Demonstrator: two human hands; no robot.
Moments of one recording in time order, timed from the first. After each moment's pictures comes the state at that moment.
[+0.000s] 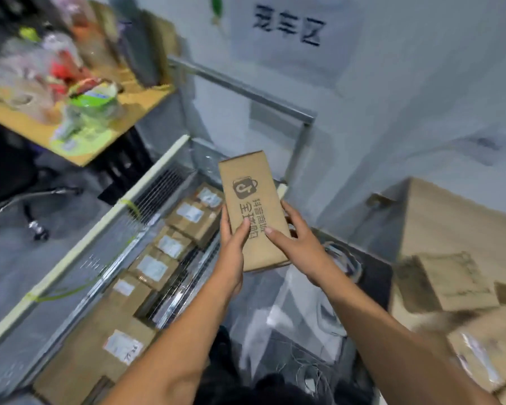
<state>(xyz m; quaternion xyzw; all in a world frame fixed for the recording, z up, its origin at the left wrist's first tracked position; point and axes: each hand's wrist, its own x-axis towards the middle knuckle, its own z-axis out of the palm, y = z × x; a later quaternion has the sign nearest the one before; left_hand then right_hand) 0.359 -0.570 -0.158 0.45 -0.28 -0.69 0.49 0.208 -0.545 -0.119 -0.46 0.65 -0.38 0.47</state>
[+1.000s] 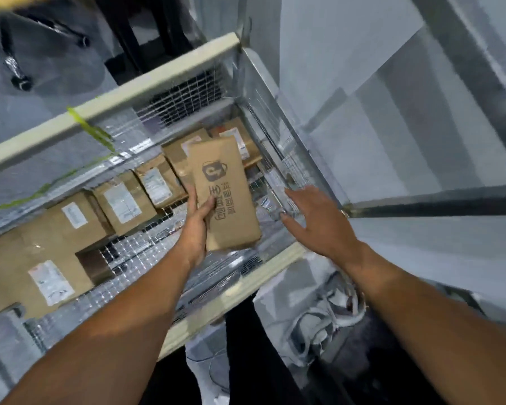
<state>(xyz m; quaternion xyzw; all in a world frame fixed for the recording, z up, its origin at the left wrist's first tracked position) 0.379 -0.781 -0.445 0.57 0.01 -0.64 0.52 0.128 -0.867 -0.363 -0.80 0.51 0.08 0.30</state>
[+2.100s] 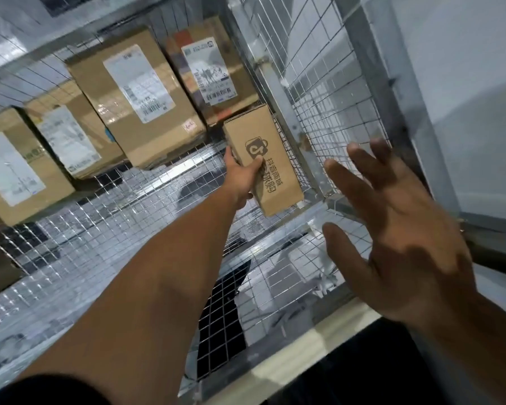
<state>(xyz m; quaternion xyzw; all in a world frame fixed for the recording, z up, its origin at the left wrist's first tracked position) 0.256 -0.911 -0.733 0.65 0.03 -0.68 0.34 0.092 -0.901 -0.456 -0.87 0.46 0.04 0.17</state>
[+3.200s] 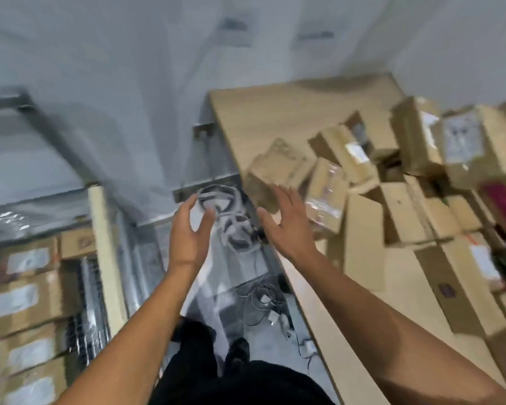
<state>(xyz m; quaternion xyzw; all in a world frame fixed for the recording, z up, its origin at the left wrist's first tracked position) 0.168 -0.549 -0.201 0.37 -0.68 -0.61 0.16 0.052 -0.381 -0.146 -0.23 0.92 -0.30 0.12</state>
